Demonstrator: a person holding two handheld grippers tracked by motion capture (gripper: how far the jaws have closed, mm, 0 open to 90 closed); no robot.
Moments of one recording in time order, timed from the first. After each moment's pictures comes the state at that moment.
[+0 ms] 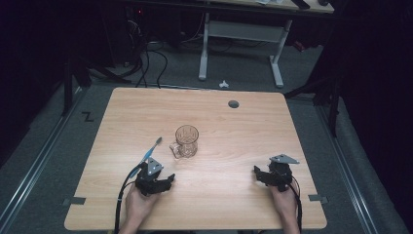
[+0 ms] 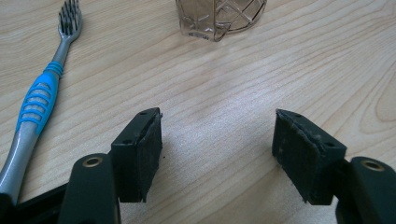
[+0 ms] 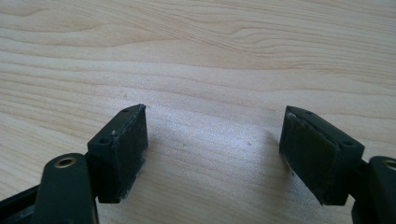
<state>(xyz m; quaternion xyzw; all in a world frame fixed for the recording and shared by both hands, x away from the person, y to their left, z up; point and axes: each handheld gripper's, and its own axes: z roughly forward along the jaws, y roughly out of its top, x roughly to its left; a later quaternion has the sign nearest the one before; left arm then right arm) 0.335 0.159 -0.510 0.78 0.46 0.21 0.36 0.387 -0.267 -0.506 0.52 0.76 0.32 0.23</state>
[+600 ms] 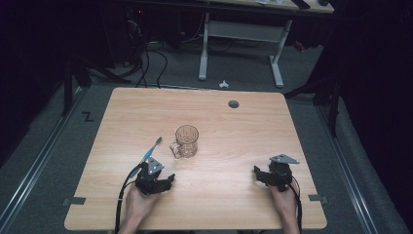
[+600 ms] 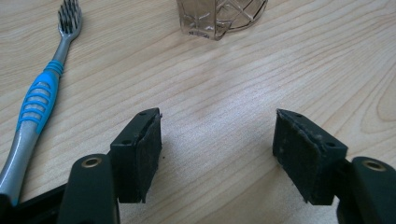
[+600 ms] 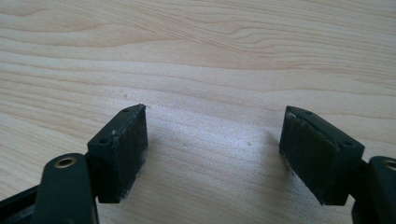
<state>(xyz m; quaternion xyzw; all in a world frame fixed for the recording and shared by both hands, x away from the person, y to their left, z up) 0.336 0.159 -0.508 0.79 0.47 0.20 0.35 0.387 -0.267 -0.505 0.52 0.76 0.32 0.23</state>
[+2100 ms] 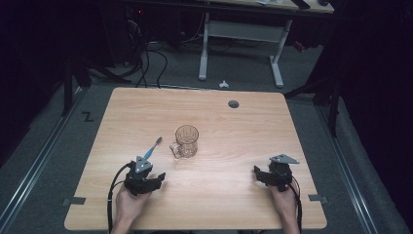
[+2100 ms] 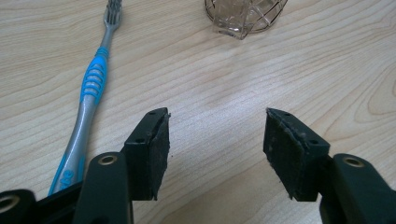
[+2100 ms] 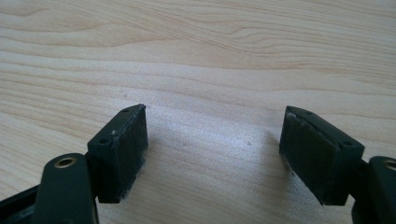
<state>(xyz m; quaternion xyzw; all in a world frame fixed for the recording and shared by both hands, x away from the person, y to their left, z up) 0.325 0.185 -0.491 0.77 0.49 0.19 0.36 0.387 -0.267 -0.506 0.52 0.76 0.32 0.23</state>
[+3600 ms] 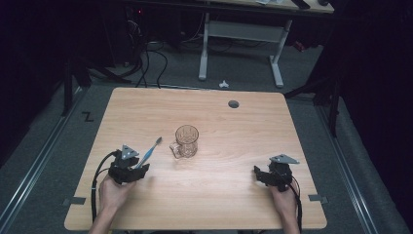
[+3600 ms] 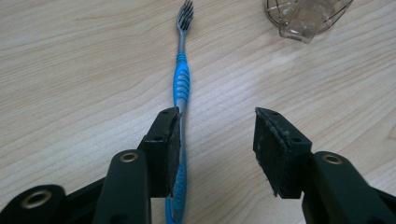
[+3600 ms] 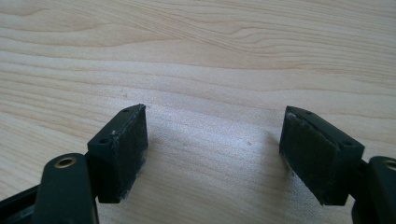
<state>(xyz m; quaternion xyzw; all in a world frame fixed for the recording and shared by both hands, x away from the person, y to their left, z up) 0.348 0.227 -0.467 0.78 0.50 0.20 0.31 0.387 -0.267 -0.506 0.52 0.76 0.32 0.23</state>
